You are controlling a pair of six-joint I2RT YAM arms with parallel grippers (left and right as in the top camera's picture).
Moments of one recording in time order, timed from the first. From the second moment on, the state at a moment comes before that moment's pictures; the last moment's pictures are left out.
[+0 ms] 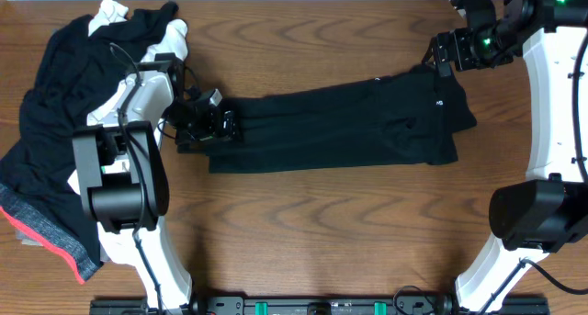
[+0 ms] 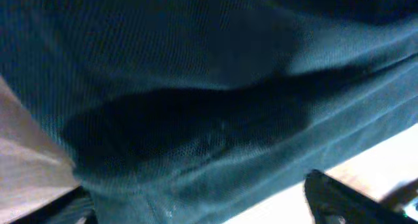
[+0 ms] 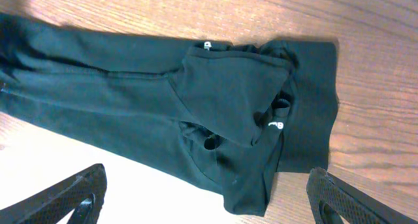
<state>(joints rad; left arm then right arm) 0.07 2.11 1.46 -1.07 0.46 0.09 -0.06 1.98 2.14 -1.40 -0.31 -0.25</state>
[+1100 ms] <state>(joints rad) 0.31 1.91 1.28 -0.89 0.45 0.09 -0.06 1.98 2.14 -1.36 -0.30 -0.26</state>
